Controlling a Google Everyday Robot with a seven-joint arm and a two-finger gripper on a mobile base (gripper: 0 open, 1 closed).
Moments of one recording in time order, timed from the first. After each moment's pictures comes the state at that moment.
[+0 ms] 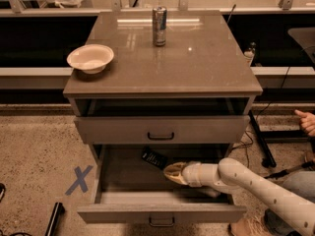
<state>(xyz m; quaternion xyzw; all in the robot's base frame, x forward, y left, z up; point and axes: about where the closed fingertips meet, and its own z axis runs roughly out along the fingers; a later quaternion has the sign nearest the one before) 0.565 -0.055 0.415 -0.51 0.66 0.30 0.46</state>
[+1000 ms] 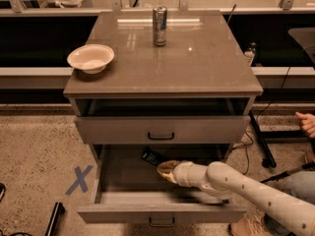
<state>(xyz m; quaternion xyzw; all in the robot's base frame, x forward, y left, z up) 0.578 -0.028 0.424 -0.47 0.70 0.24 0.48</state>
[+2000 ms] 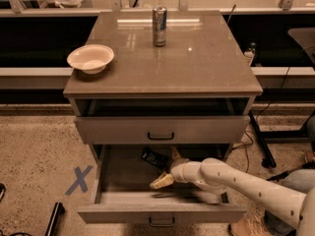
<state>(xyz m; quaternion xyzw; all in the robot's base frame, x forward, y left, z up) 0.604 -0.021 0.403 -0.45 0.73 0.22 0.46</state>
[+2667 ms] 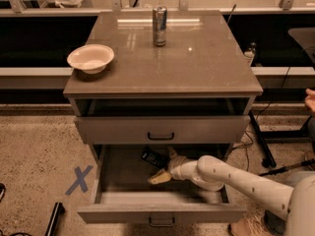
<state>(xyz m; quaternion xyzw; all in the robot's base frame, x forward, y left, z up) 0.620 -0.015 0.390 -0.44 0.74 0.23 0.45</state>
